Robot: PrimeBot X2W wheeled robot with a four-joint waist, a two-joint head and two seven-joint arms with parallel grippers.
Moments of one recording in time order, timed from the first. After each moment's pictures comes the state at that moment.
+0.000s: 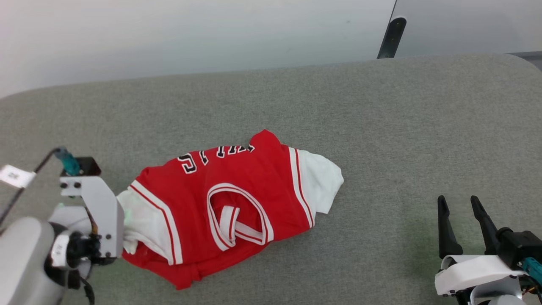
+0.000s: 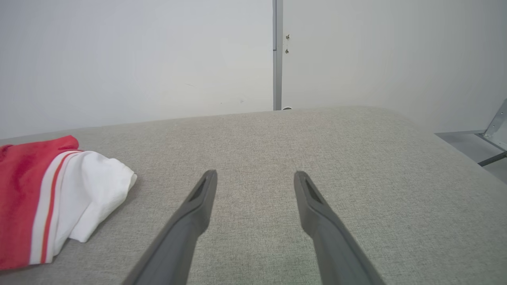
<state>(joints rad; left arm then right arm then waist) -0.44 0.67 -0.34 0.14 -0.75 0.22 1.10 -0.13 -0.05 -0.09 0.29 0.13 0.13 -0.26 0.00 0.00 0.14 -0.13</state>
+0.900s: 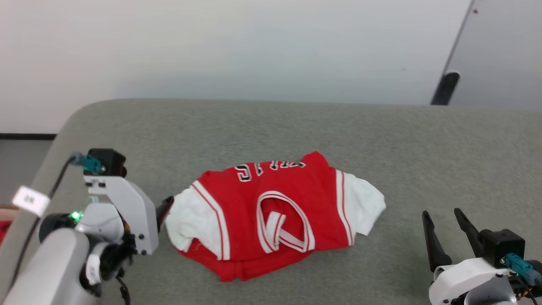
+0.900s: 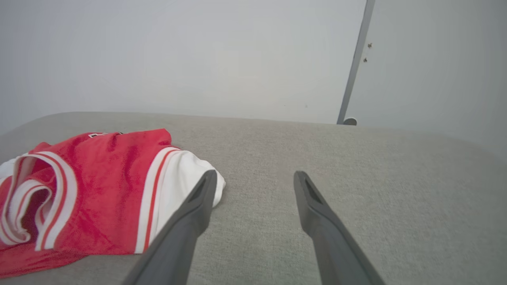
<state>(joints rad) -0.40 0.54 -0.32 0.11 -0.73 0.14 0.72 -0.09 -0.08 -0.02 0.22 0.12 0.13 -0.10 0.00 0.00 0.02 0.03</state>
